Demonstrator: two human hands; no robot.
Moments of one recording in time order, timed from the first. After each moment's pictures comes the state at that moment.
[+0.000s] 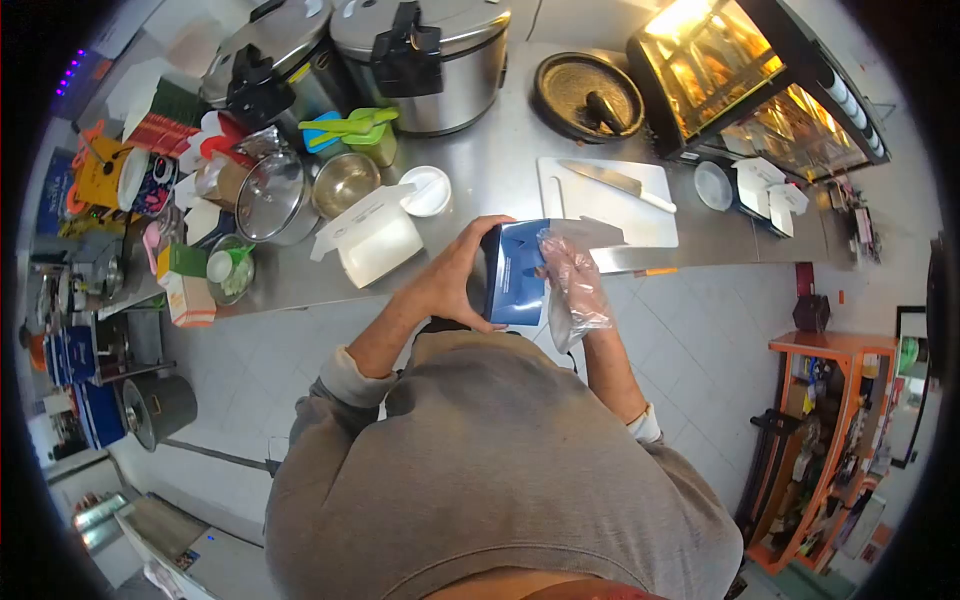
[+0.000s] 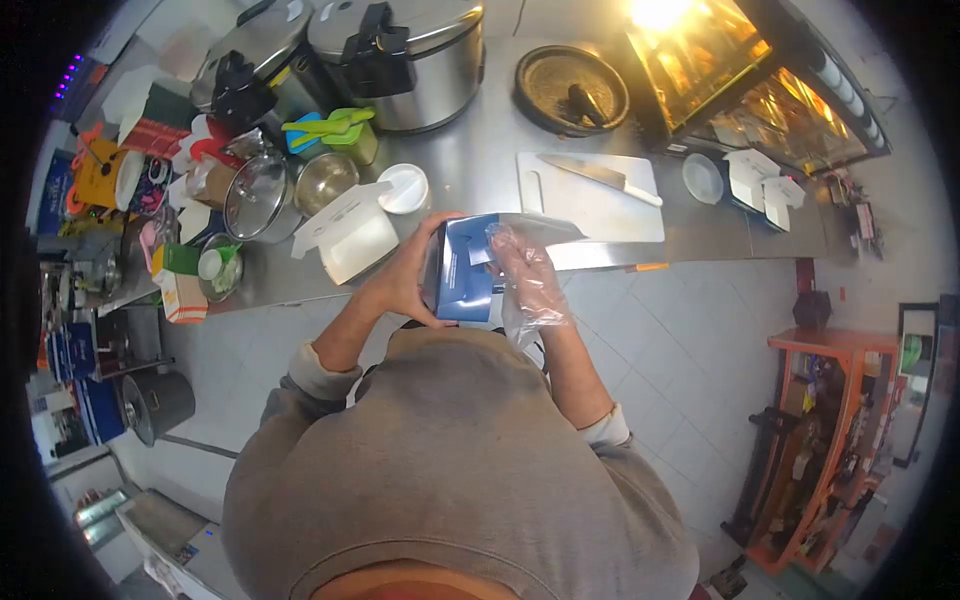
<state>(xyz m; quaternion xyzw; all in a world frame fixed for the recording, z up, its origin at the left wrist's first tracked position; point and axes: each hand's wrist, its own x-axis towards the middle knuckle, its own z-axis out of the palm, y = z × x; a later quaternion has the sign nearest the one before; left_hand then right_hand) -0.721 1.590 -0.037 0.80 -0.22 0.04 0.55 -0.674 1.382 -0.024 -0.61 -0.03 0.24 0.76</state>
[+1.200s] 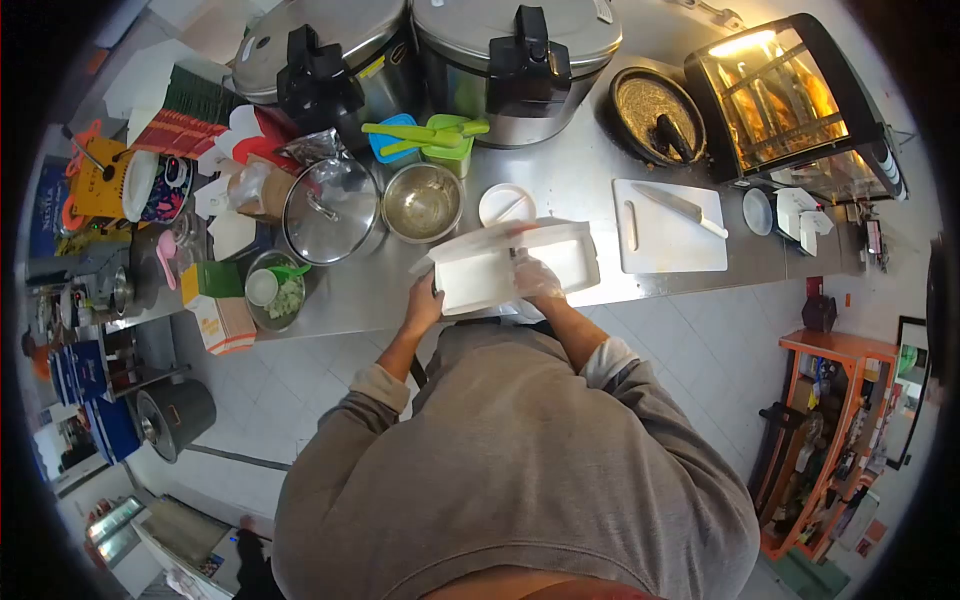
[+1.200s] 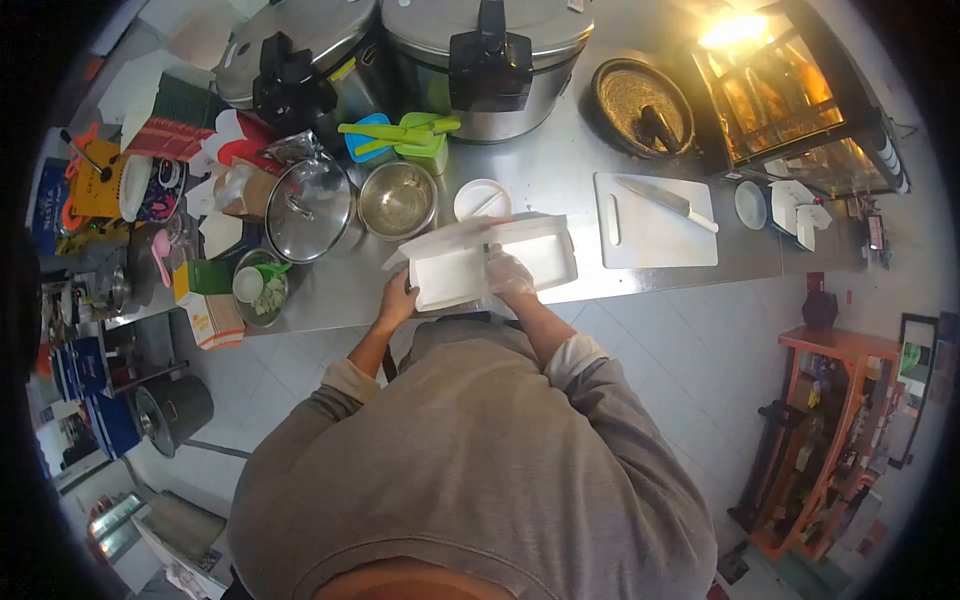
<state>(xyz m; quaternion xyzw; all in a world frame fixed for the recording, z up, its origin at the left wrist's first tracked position) -0.793 1.815 -0.281 0.89 0.21 -0.01 0.41 -0.643 1.586 -0.284 -0.91 -0.28 0.27 0.14</state>
